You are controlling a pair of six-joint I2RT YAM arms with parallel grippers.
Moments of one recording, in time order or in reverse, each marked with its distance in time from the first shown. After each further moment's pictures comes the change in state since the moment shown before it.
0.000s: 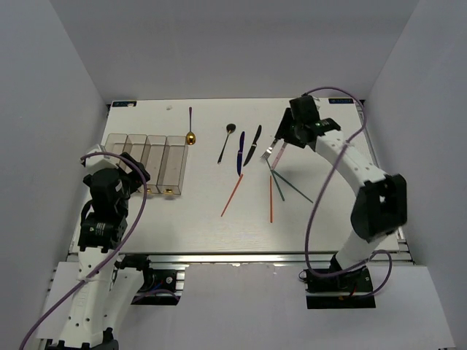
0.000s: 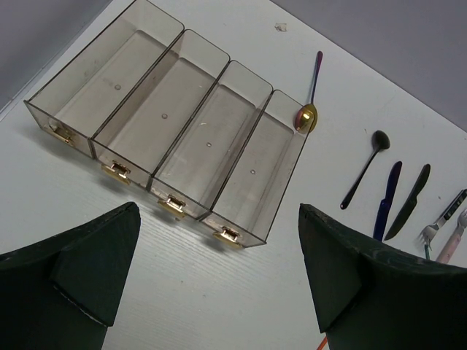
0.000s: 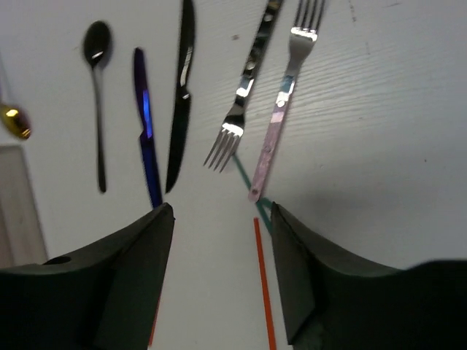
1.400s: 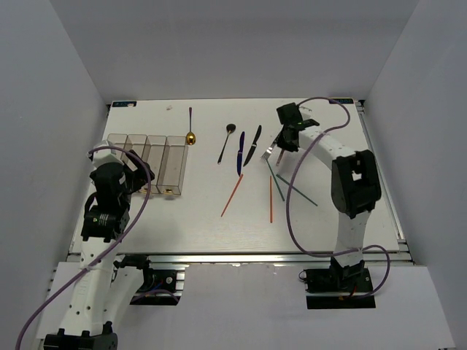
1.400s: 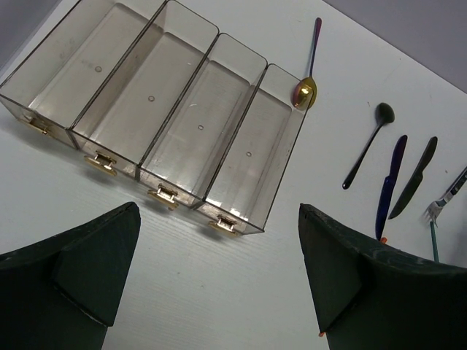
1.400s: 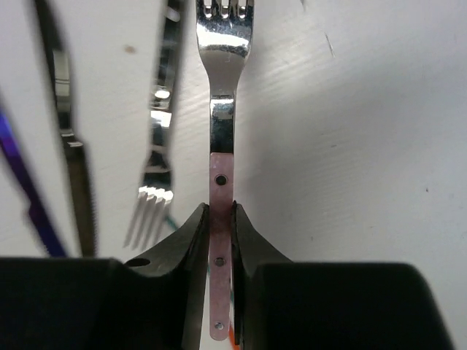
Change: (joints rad) left arm 0.000 0.072 0.000 0.010 0.058 0.012; right arm -0.007 0.431 0.151 -0.001 0.193 0.068
